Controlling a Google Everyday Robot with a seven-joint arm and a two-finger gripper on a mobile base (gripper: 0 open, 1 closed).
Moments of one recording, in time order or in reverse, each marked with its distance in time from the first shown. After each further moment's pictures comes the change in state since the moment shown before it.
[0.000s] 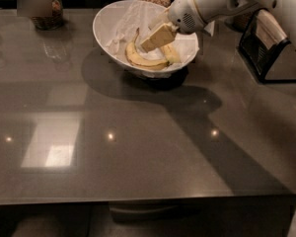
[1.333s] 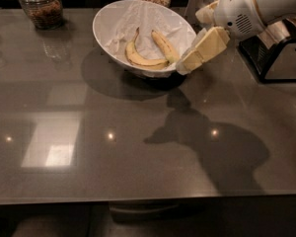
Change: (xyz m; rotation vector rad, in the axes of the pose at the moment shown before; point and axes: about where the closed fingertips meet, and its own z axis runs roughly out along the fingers) arm 0.027 0.069 -0.109 0.058 0.074 0.025
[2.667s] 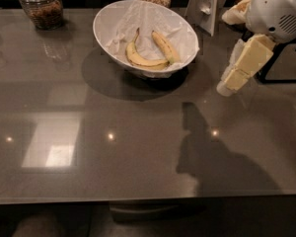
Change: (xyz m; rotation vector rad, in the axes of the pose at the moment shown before) arm 0.038 0.036 -0.066 0.008 0.292 -0.157
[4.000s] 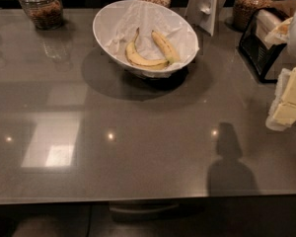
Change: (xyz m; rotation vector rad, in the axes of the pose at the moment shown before) arm 0.072 0.047 -0.042 0.022 0.343 0.029
